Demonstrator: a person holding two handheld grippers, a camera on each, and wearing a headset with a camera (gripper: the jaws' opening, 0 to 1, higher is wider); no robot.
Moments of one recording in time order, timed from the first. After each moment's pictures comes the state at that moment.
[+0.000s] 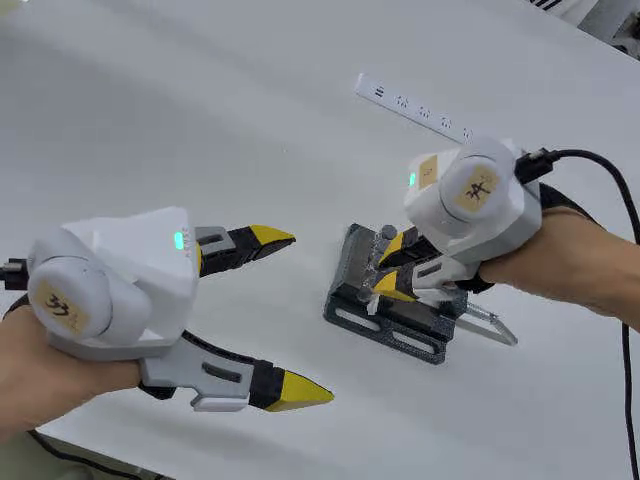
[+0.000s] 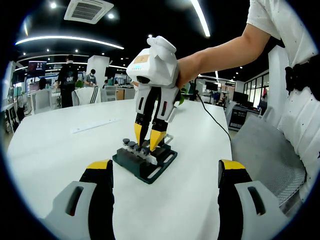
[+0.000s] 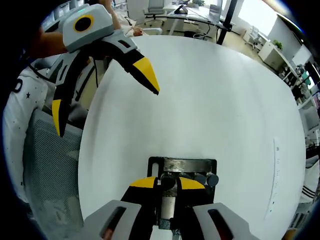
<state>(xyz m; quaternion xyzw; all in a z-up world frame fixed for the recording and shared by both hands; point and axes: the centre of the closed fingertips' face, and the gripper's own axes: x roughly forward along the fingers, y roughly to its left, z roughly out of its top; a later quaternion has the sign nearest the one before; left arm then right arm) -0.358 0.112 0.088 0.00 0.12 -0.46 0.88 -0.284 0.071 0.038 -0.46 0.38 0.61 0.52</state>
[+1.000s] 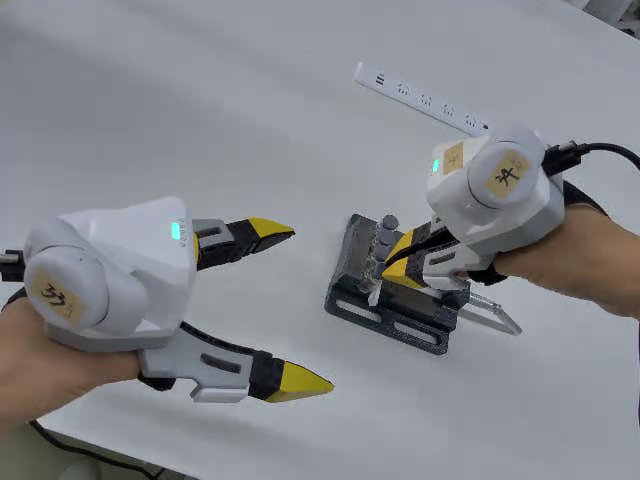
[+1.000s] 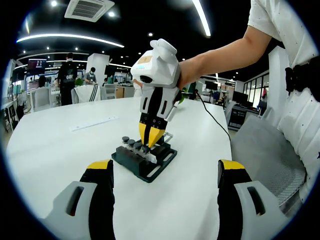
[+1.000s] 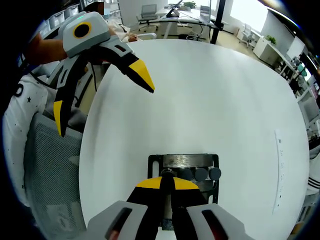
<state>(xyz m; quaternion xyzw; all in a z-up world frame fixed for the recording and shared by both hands) -0.358 0.110 0.085 -0.01 0.13 -0.47 0.87 -0.284 0.061 0.032 -0.43 0.39 0.61 0.54</state>
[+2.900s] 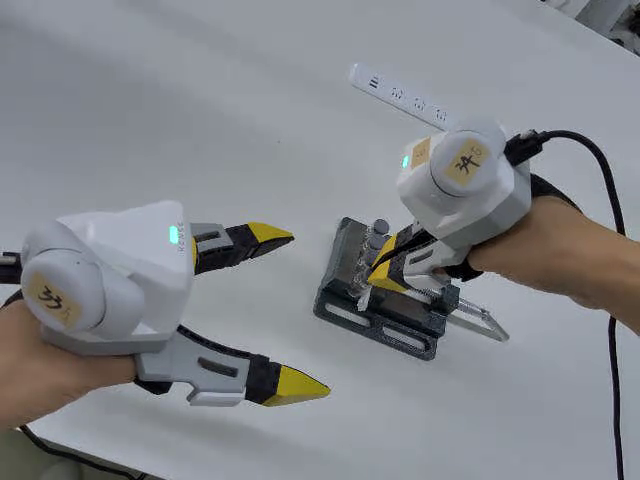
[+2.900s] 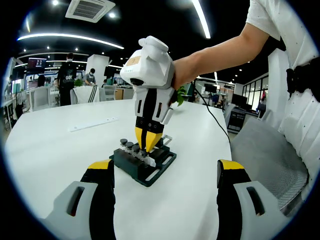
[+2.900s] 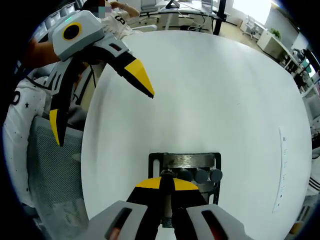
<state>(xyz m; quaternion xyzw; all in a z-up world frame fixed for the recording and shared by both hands) -0.353 0.102 0.083 -0.02 0.13 -0.47 0.87 -0.284 0.064 0.027 -0.44 0.43 0.60 0.51</state>
